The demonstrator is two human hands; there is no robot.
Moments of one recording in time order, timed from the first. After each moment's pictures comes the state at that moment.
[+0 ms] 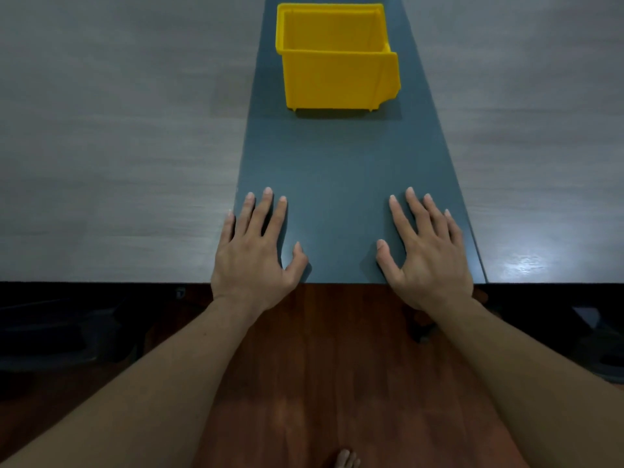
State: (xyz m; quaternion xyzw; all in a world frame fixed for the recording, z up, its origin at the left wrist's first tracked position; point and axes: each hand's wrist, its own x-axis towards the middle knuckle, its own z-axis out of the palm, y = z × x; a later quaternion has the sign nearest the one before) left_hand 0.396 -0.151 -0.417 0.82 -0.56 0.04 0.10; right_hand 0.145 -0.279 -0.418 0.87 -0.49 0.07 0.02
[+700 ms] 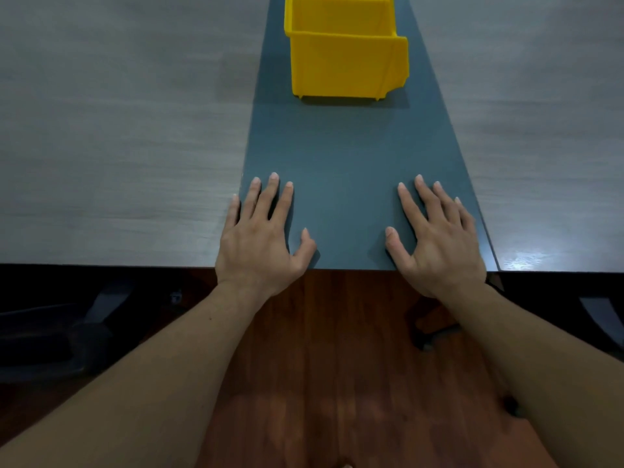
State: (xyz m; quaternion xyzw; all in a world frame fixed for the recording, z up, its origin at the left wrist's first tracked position) left_hand 0.410 -0.175 -0.418 0.82 -0.56 0.04 0.10; right_hand 0.159 -0.304 -0.423 0.87 -0.48 0.09 0.03
